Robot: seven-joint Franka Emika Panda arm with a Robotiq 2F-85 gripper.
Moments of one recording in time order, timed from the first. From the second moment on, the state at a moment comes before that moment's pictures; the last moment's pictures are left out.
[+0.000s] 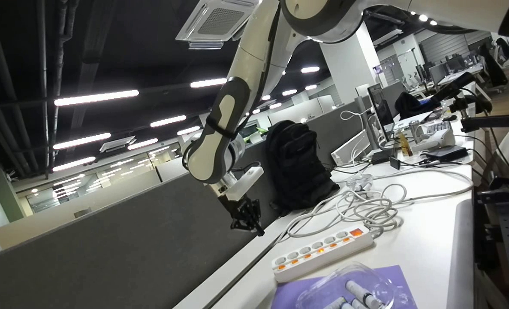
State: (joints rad) arm 0.16 0.71 -0.02 -1.47 -0.20 2.05 0.22
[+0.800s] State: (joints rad) arm 0.12 0.68 -0.05 -1.62 -0.20 2.17 0.22
